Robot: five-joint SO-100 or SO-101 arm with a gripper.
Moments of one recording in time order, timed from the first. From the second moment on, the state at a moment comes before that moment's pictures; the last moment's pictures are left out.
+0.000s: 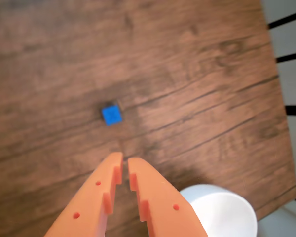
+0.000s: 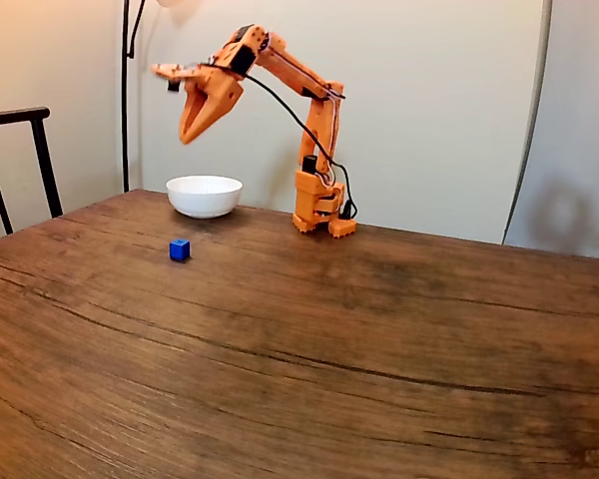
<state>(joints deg) 42.7 97.7 72.9 80.6 119.2</state>
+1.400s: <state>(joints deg) 41.4 72.6 72.3 81.7 132.1</state>
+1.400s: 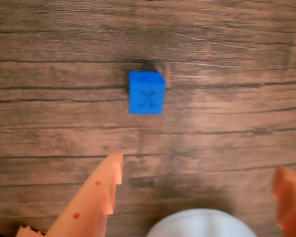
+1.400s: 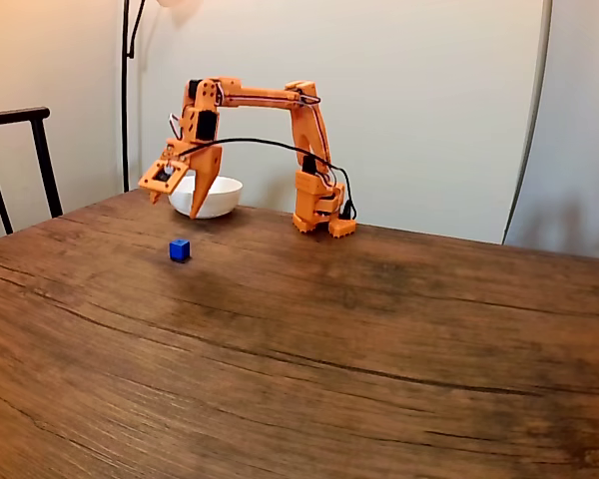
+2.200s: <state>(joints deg) 38.5 66.7 77.1 74.2 131.6</state>
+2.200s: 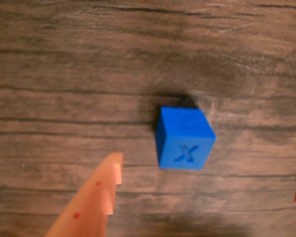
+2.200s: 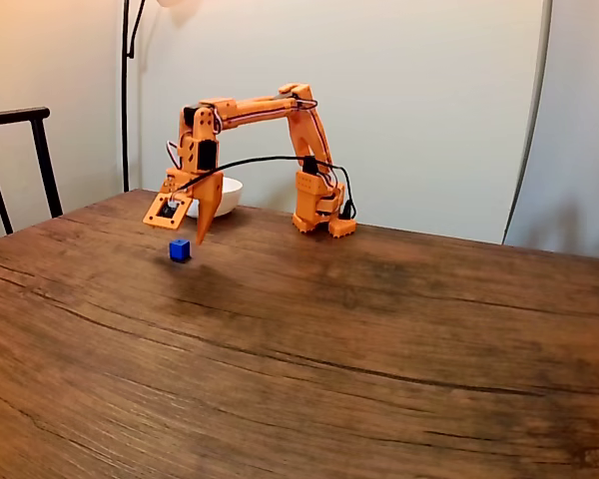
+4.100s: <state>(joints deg) 38.8 60.9 78.9 68.5 130.5</state>
